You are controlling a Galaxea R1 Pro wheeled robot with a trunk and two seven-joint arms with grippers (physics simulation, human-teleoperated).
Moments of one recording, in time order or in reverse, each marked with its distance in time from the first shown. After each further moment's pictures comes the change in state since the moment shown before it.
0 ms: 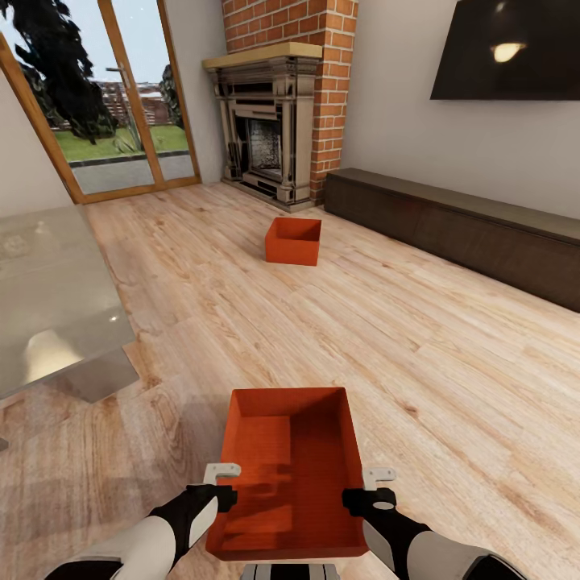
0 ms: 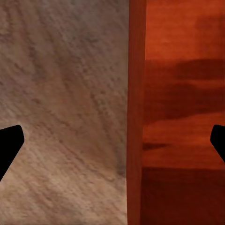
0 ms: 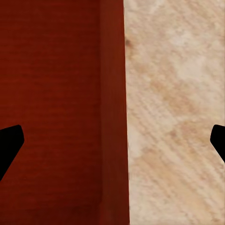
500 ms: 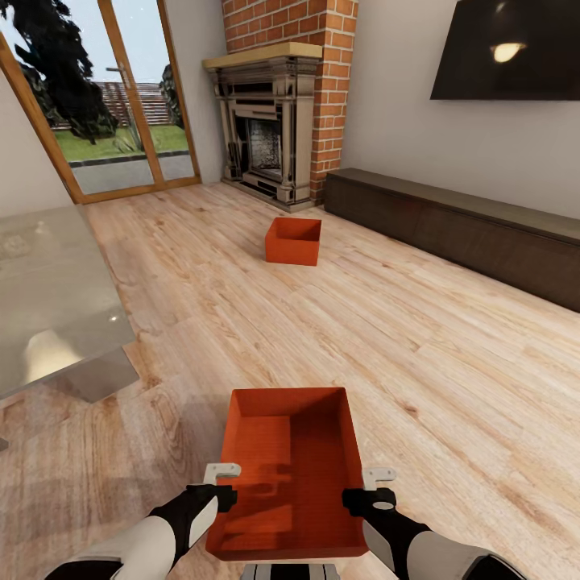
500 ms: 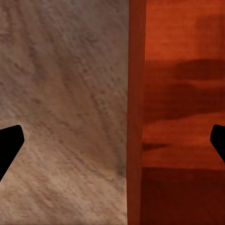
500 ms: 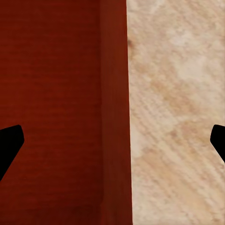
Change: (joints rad) left arm 0.000 0.000 0.000 0.000 0.000 0.000 0.000; right arm 0.000 0.001 0.000 0.000 0.000 0.000 0.000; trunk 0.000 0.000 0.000
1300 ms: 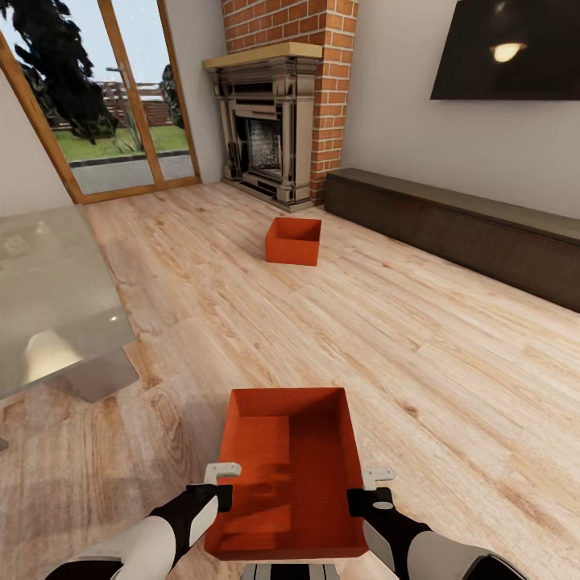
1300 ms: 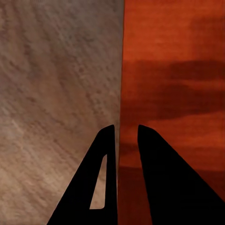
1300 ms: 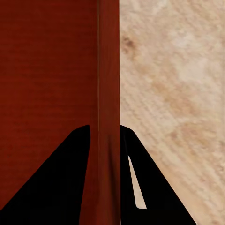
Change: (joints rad) left arm 0.000 -0.001 0.001 -0.001 0.022 -0.001 -0.007; right arm 0.000 -0.002 0.010 -0.002 0.005 0.003 0.006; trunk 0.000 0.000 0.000
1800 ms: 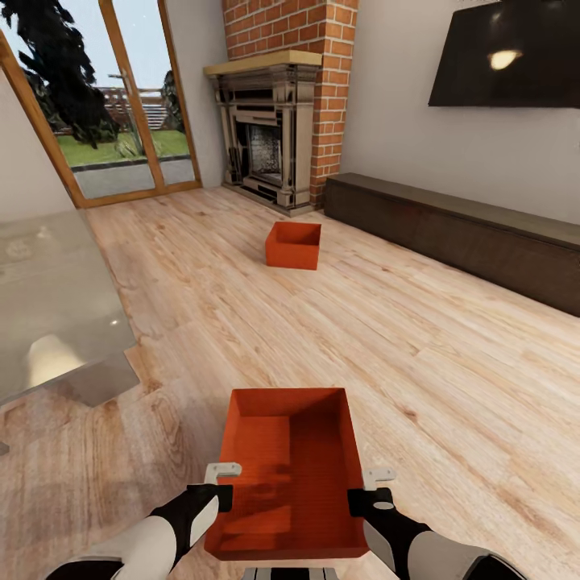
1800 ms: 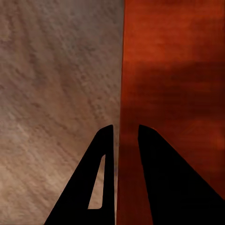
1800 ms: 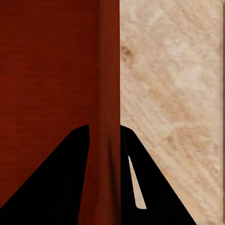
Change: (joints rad) left arm 0.000 -0.002 0.004 -0.001 -0.007 0.001 0.003; right arm 0.000 -0.001 0.002 0.001 -0.005 0.000 0.002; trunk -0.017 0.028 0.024
